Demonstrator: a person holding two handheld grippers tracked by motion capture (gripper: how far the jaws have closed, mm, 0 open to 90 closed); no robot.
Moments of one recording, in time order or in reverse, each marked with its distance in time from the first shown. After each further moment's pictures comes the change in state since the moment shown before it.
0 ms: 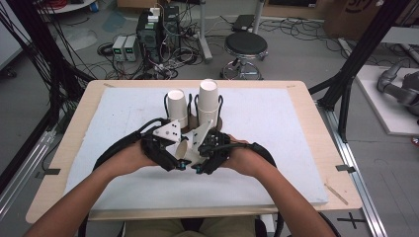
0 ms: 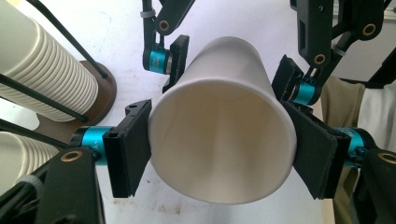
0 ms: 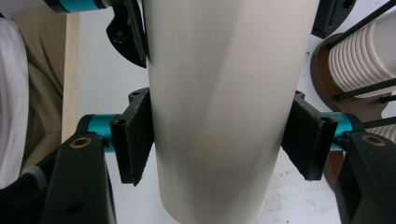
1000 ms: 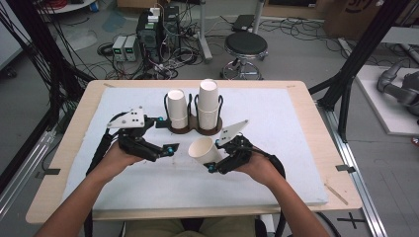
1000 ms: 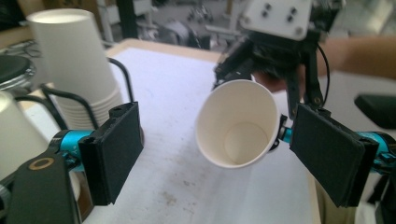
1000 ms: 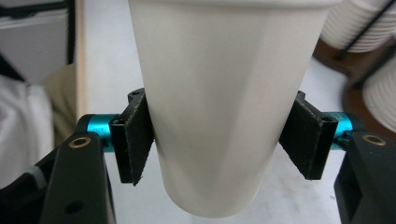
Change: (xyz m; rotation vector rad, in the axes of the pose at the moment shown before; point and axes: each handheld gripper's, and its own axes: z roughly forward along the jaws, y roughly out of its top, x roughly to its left) left arm 0.012 -0.053 -0.038 -0.537 0.105 -0.268; right arm -0.004 -0.073 -0.003 -0.265 0.012 0.271
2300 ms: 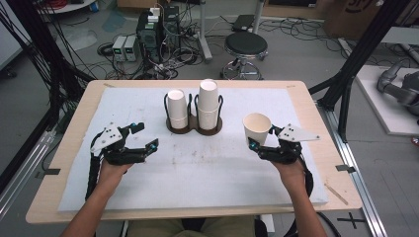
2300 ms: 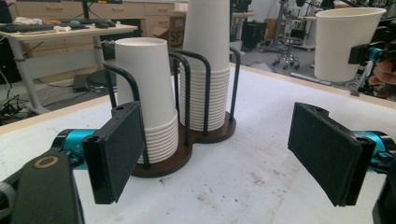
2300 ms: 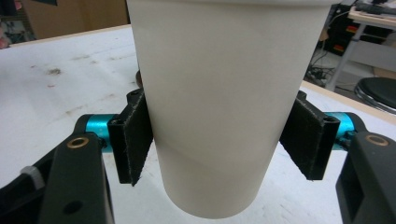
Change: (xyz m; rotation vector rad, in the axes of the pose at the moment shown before) left arm 0.018 -0.079 -0.028 -0.149 0.359 -0.037; right arm -0.019 -0.090 -0.081 -0.398 -0.487 0.231
